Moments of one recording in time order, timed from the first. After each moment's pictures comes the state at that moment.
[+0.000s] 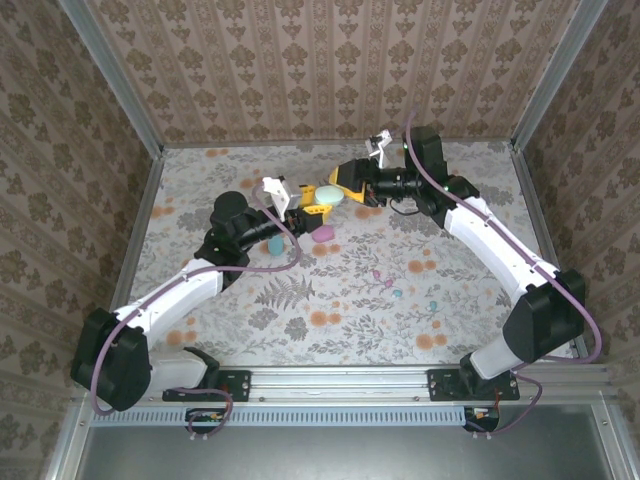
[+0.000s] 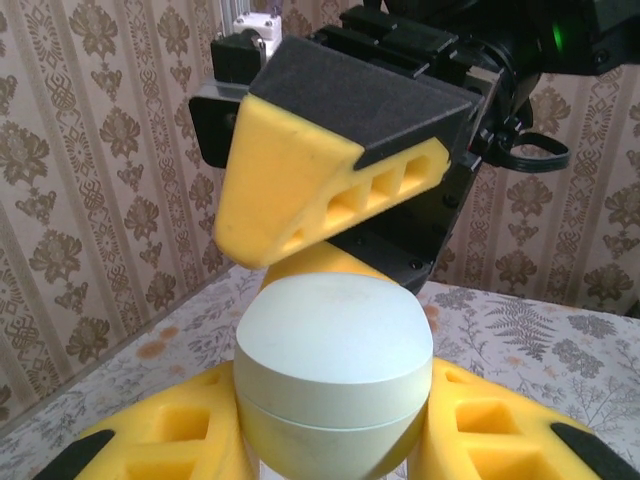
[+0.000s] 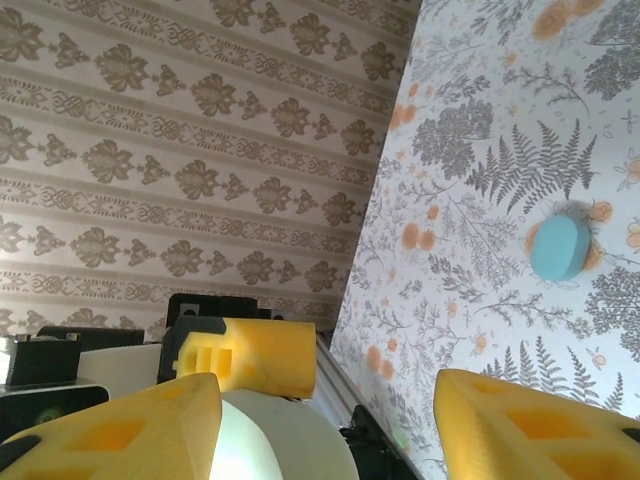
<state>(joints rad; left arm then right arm) -0.58 1.25 0.79 0.53 0.65 0.01 0.39 1.52 1.38 -0.27 -0.80 0.88</state>
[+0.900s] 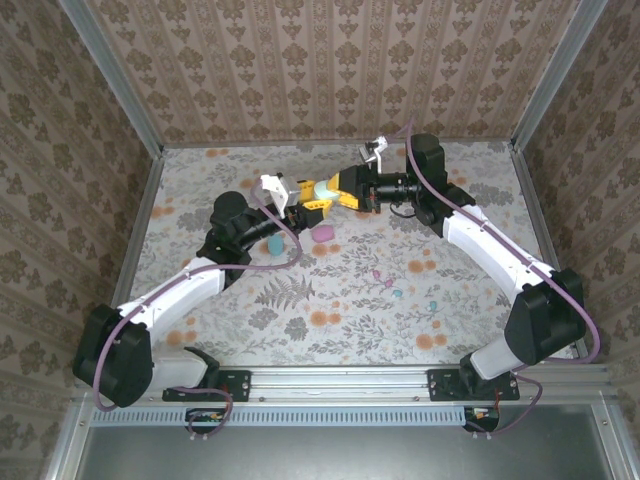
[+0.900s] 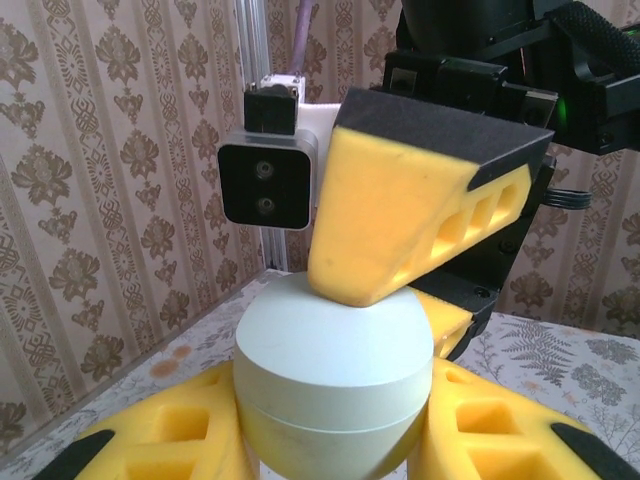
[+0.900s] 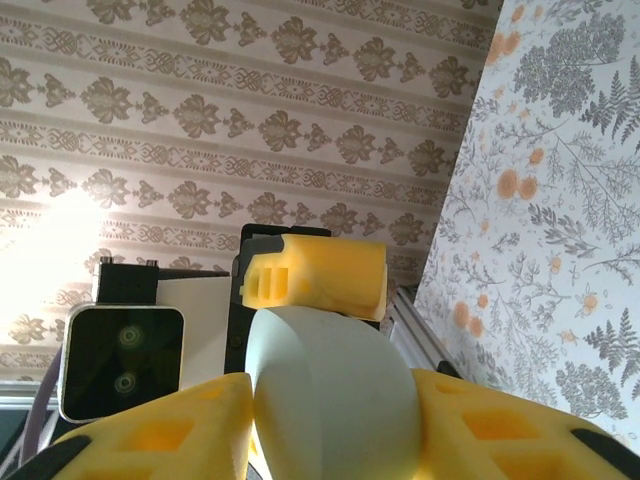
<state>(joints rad) -0.58 1.27 0.79 0.60 0.62 -0.02 0.39 1.50 1.27 -0.01 -0.99 1.10</state>
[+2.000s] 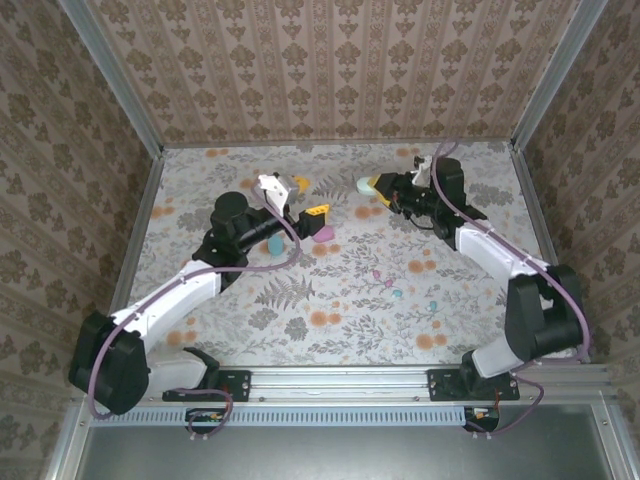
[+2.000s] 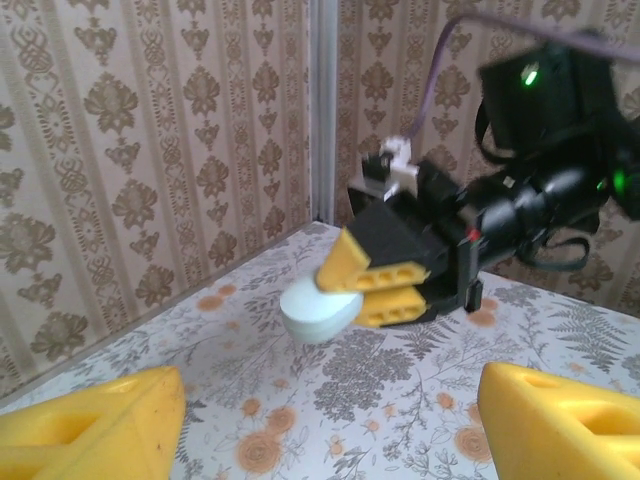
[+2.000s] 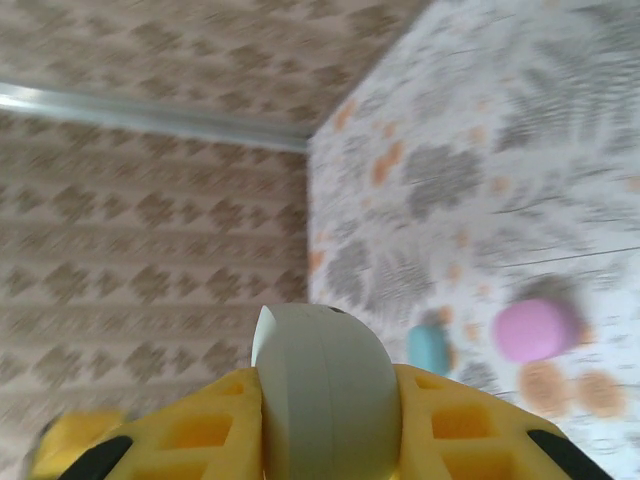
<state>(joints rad) -0.58 1.22 0.79 0.44 0.47 -0.01 0.19 1.53 0.98 0.15 -0.59 1.09</state>
